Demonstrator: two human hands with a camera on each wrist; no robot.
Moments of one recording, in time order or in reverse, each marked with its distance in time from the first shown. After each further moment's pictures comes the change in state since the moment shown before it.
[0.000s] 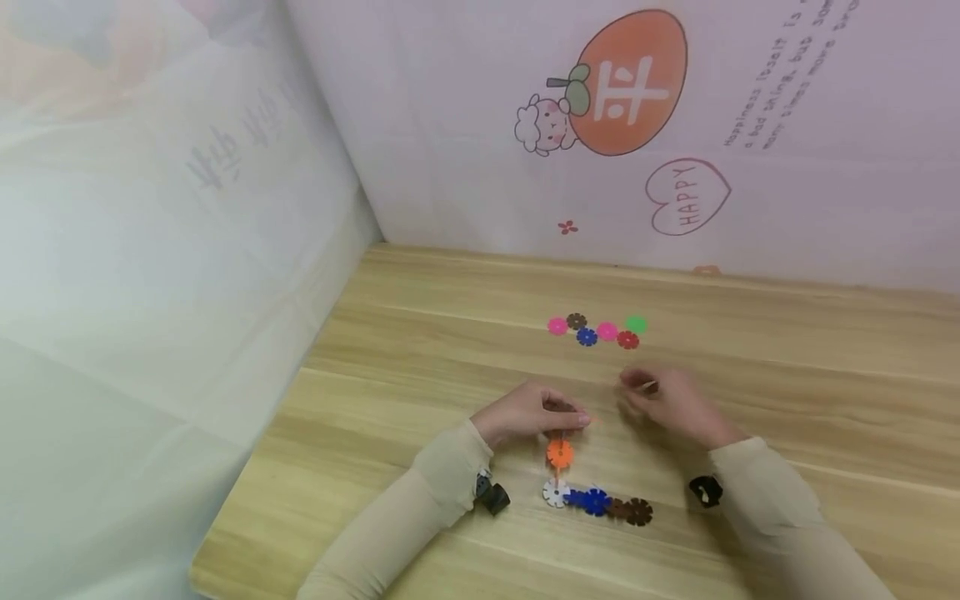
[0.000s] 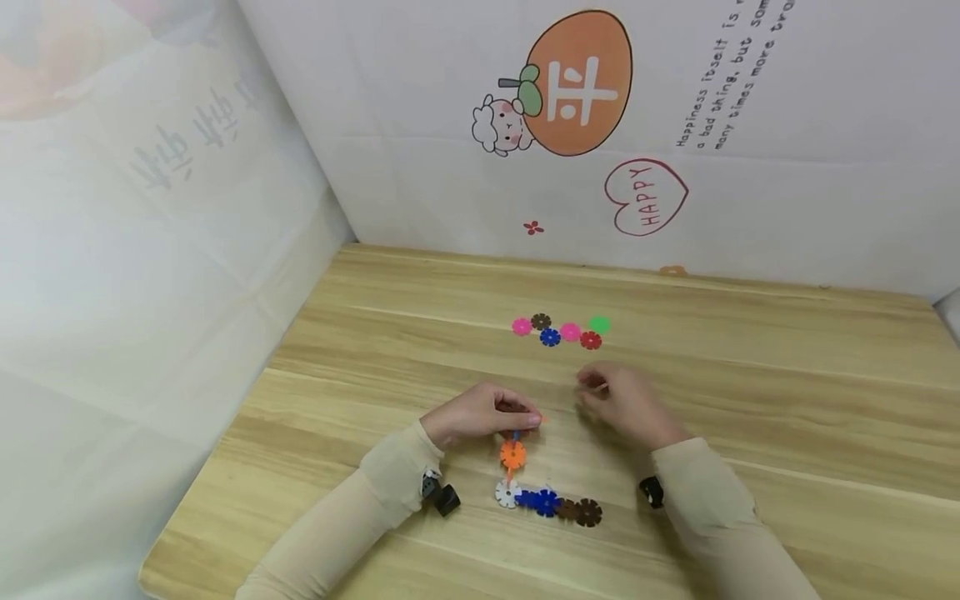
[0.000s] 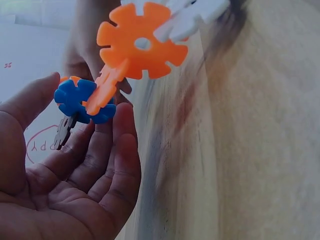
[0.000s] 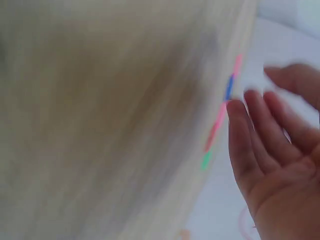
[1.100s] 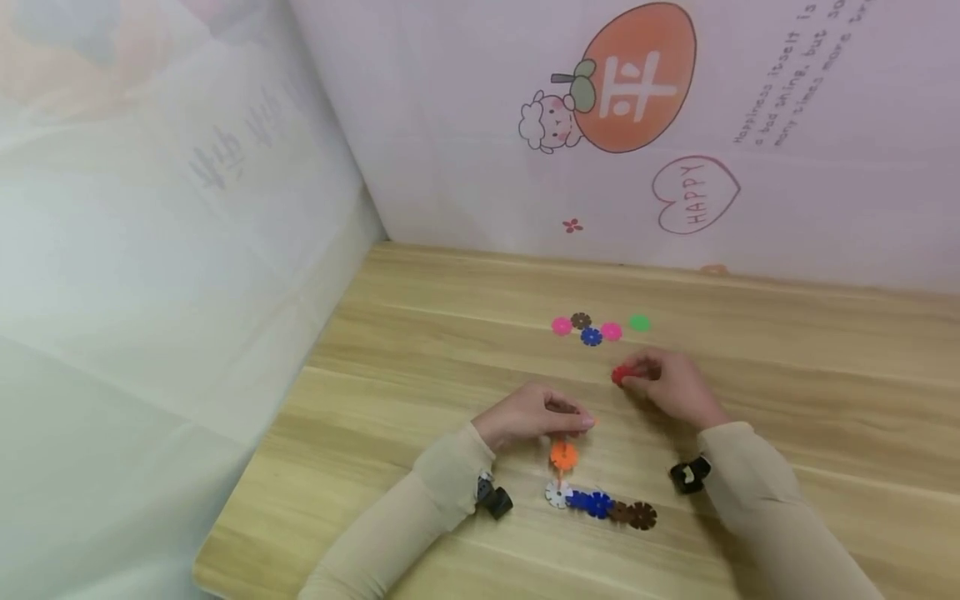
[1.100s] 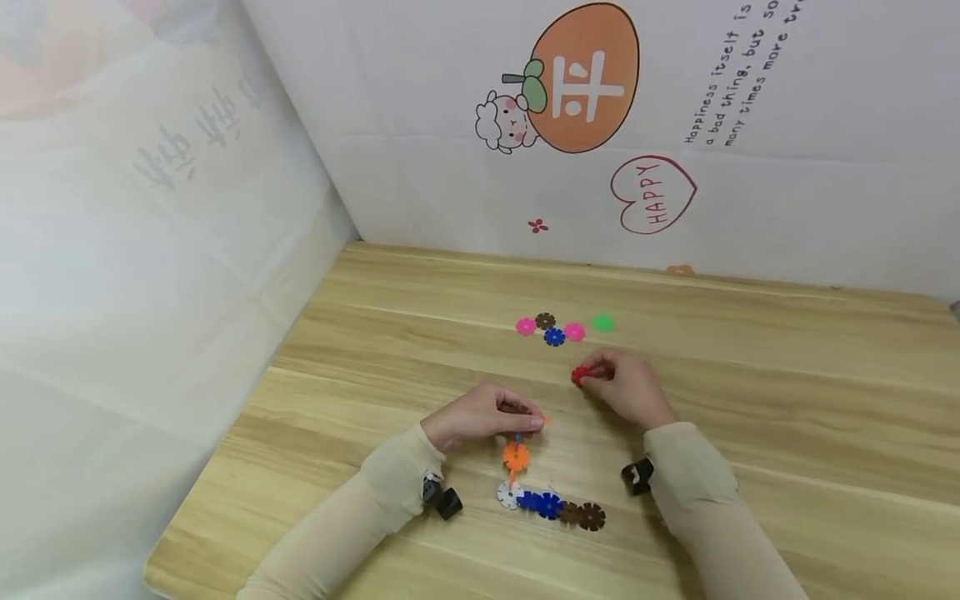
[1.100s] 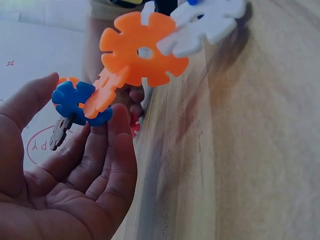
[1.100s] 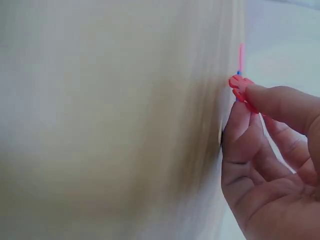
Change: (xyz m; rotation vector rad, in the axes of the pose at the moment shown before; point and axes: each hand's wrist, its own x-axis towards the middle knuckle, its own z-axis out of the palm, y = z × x) left_hand -0.001 -0.002 -0.001 -0.060 0.005 -0.003; right_hand 0.021 0.018 0.002 0.118 0.016 0.194
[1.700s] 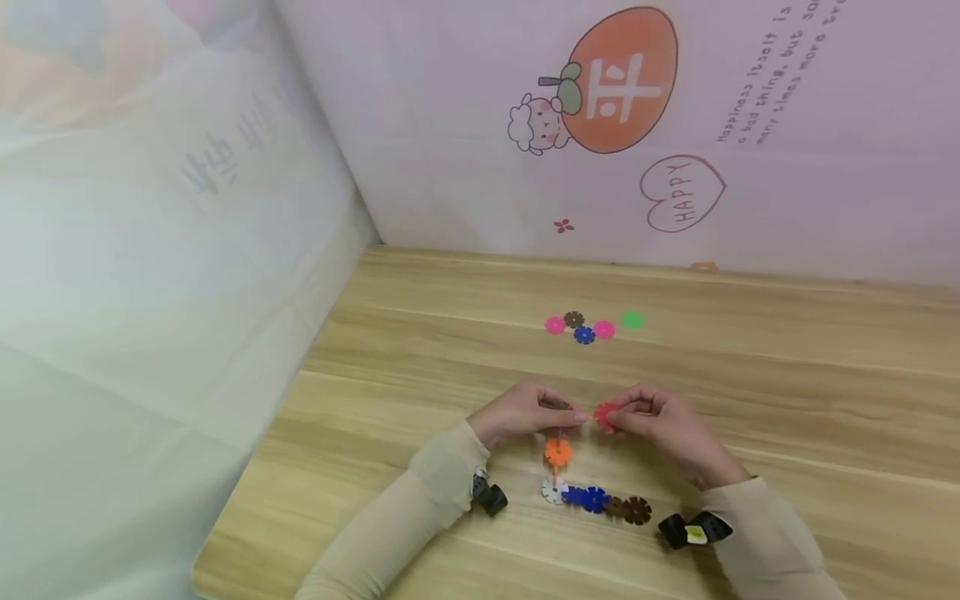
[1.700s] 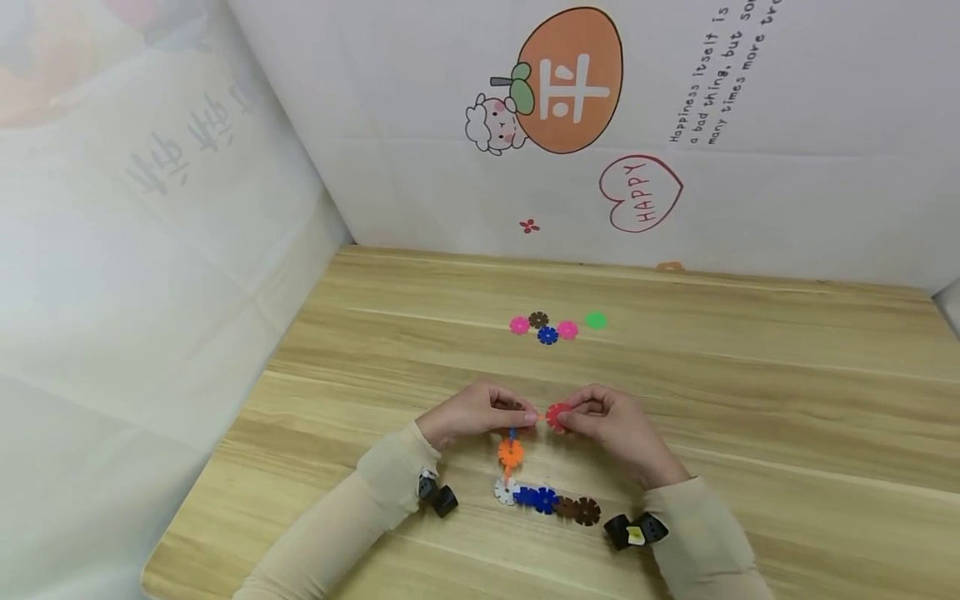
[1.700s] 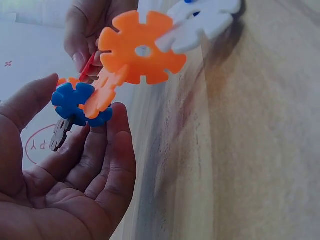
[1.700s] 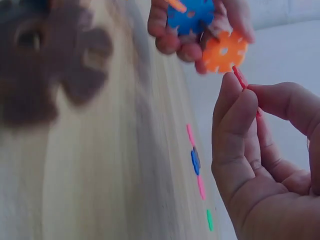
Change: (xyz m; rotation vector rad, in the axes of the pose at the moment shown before) left_hand 0.001 0.000 -0.001 0.053 0.015 -0.004; right_hand -0.060 -0.024 0.017 0.597 -0.132 0.145
